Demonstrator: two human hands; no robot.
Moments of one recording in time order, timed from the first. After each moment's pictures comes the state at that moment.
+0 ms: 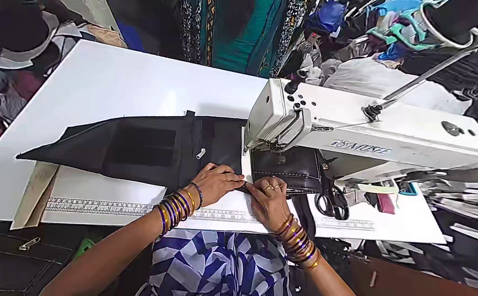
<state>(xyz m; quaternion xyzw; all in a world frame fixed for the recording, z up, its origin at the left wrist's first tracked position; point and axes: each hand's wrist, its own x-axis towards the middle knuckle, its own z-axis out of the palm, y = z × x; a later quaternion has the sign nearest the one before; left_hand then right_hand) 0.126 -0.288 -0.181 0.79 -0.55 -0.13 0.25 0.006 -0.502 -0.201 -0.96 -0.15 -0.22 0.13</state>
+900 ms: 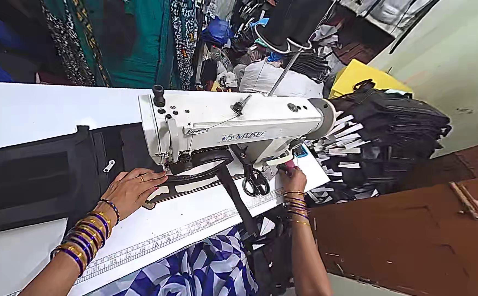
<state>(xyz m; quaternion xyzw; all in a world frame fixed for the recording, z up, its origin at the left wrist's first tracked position) 0.176 -0.307 -0.205 0.78 -0.56 0.03 0.28 -0.091 -0.726 -0.162 -0.85 0.48 -0.17 0.11</state>
